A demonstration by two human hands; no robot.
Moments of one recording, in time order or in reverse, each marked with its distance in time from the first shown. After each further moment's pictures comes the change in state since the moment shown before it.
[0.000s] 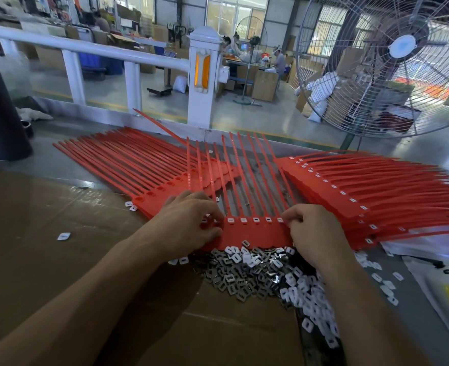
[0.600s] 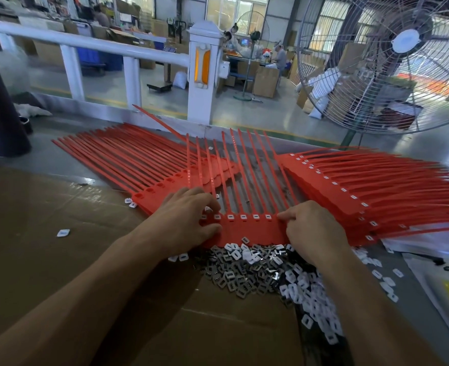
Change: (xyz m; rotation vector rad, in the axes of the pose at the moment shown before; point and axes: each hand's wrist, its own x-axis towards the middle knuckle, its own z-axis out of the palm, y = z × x) left_hand 0.000 -0.002 0.002 -0.012 0.008 -0.045; right_hand 0.001 -0.006 0.001 -0.155 -0.077 -0.018
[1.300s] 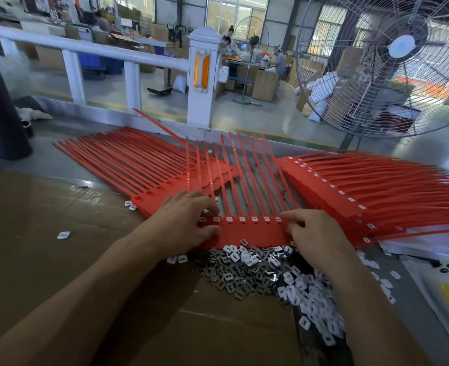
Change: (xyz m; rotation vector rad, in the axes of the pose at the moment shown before) left_hand 0.000 0.000 -0.001 0.008 0.007 0.013; right_hand -0.001 0.023 0.002 0.239 -0.005 -0.026
